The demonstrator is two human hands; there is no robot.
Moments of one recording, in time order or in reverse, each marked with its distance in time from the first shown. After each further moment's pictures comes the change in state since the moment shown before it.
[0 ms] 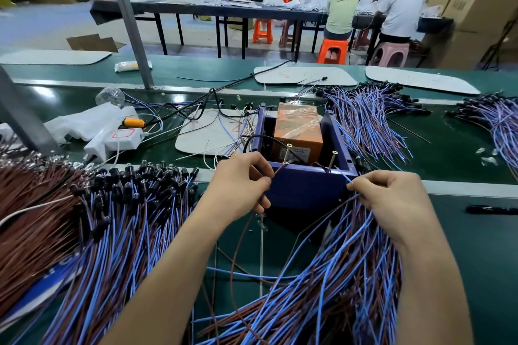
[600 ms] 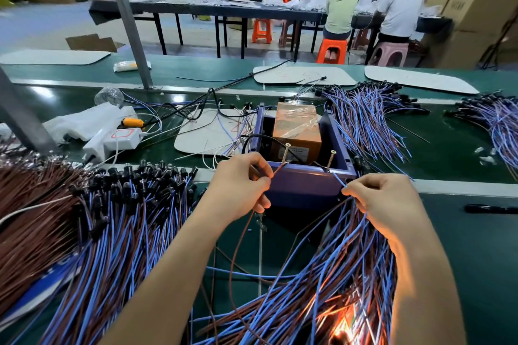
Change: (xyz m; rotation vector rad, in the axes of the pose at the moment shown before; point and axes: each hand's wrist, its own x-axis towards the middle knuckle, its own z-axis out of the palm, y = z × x) left_hand -0.001 -0.001 0.002 -0.007 -0.001 0.003; right_hand -0.002 0.000 0.003 -0.053 -0.044 0.018
